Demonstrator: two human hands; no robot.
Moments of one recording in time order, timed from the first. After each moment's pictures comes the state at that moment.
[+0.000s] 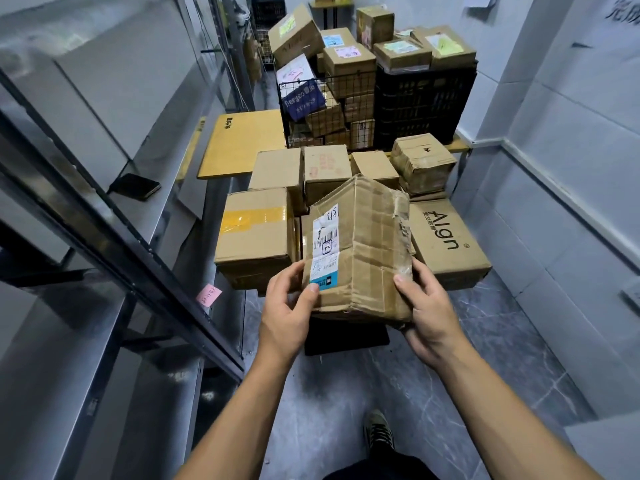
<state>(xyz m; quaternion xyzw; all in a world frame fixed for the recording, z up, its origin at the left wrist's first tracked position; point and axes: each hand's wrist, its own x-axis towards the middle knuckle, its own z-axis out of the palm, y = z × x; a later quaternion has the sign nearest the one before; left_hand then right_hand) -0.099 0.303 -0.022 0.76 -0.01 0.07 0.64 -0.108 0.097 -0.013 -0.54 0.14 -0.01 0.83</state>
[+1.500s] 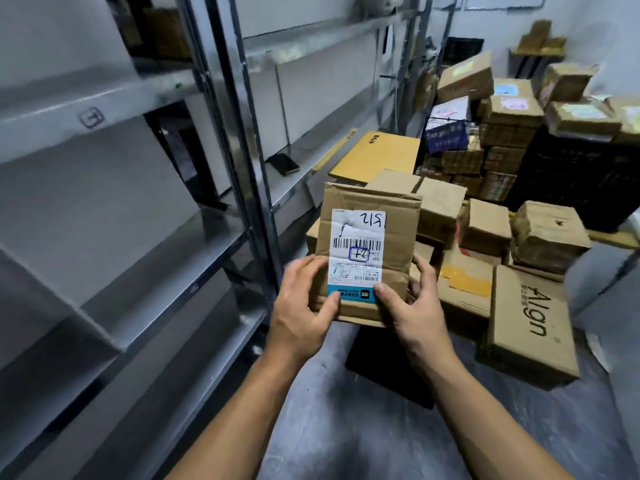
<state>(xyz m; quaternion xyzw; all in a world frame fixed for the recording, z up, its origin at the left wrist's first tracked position) -0.189 0.290 0.028 0.85 0.09 0.32 0.40 -0.100 0.126 0.024 -0.71 -0.14 0.07 0.69</state>
